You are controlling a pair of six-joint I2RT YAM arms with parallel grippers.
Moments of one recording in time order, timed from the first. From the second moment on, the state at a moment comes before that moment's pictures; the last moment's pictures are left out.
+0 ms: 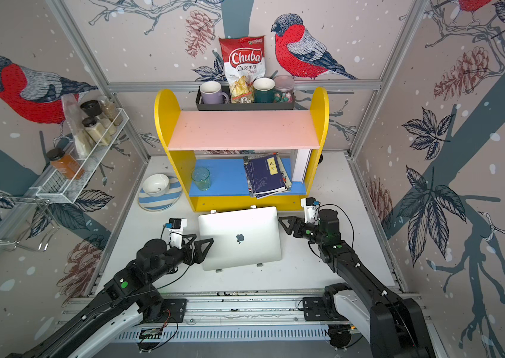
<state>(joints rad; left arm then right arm) -0.69 0.38 0.28 -0.32 0.02 -0.56 0.23 1.00 0.33 0.18 -0.64 0.55</state>
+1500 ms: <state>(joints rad) -0.40 0.74 0.14 0.06 0.37 -0.63 0.31 1.38 0.21 0.72 -0.74 0.61</state>
